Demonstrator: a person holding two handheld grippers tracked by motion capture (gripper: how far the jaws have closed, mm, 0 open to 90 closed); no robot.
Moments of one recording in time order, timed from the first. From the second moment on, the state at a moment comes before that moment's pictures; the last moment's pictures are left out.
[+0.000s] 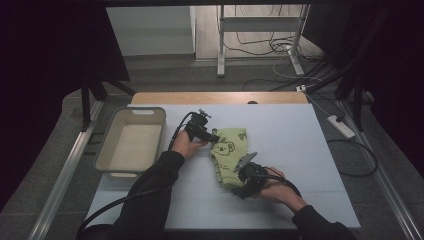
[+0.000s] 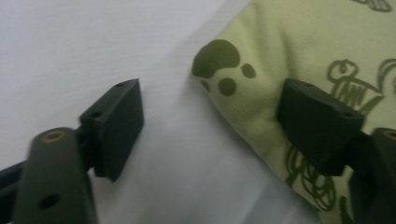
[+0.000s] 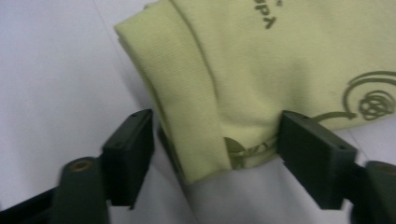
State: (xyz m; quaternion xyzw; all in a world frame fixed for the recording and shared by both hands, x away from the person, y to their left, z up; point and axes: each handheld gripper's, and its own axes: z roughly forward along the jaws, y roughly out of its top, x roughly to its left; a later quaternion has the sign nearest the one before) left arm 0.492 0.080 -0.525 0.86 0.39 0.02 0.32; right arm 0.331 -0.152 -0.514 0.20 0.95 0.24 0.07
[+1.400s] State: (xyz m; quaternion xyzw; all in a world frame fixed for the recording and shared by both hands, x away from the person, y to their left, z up) left arm 0.470 0.057 -0.500 0.89 0.32 0.09 0.31; right arm 0.344 -0.152 -0.489 0.21 0.94 0.28 0.05
